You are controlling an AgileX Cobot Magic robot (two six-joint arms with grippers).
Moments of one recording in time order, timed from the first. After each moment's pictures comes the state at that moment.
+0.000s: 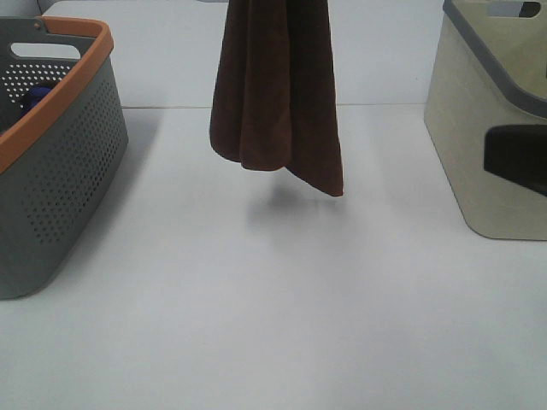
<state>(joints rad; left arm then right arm) -0.75 1.57 -1.71 0.00 0.48 1.54 -0.12 0.68 -0.52 1.30 0.78 -1.50</state>
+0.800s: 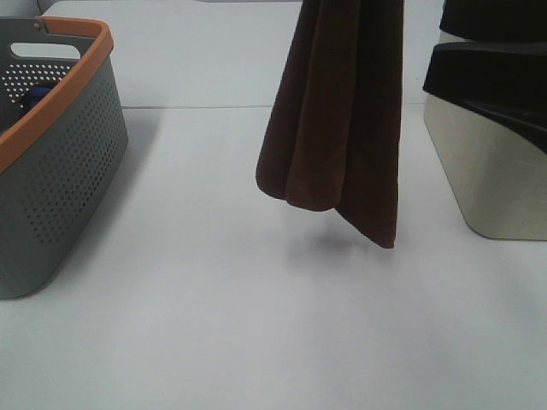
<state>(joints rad) -0.81 1.62 -1.71 -0.29 0.40 1.72 -0.12 1.13 -0.52 1.73 1.08 -2.00</state>
